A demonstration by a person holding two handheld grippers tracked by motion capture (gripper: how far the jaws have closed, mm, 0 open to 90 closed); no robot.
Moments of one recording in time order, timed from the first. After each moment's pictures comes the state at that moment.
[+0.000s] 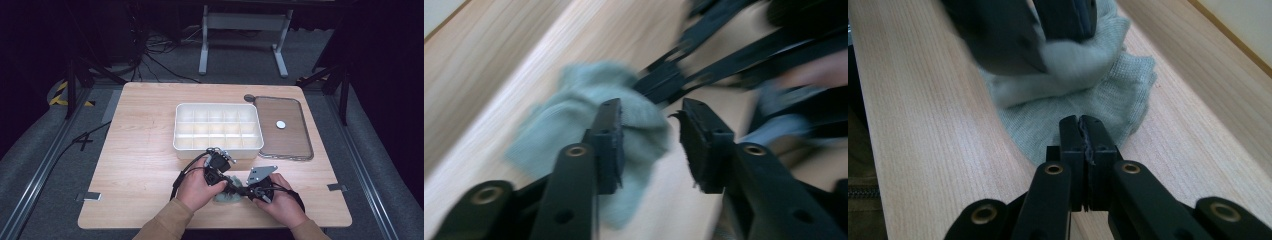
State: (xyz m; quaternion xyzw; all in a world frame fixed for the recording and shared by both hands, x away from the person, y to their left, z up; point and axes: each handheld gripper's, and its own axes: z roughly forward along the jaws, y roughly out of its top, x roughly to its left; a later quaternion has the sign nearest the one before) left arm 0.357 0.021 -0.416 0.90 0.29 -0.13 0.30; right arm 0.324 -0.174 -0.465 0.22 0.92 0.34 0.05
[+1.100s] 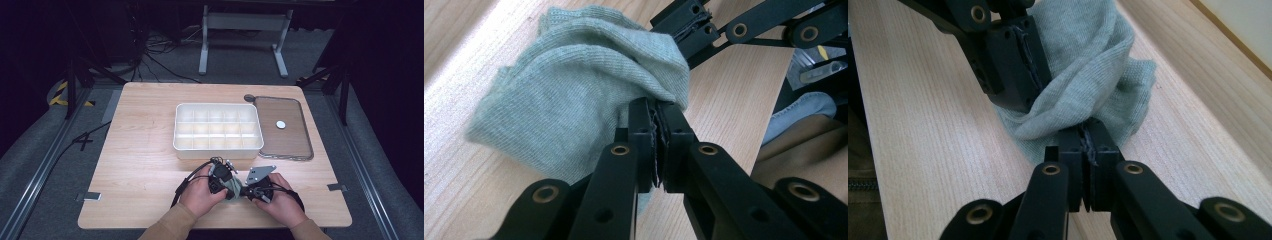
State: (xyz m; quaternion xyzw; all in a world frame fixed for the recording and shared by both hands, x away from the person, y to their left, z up) left arm 0.347 0.010 -0.446 0.92 0.29 -0.12 0.24; right arm 0.325 -0.172 -0.464 0.21 0.92 0.33 0.06
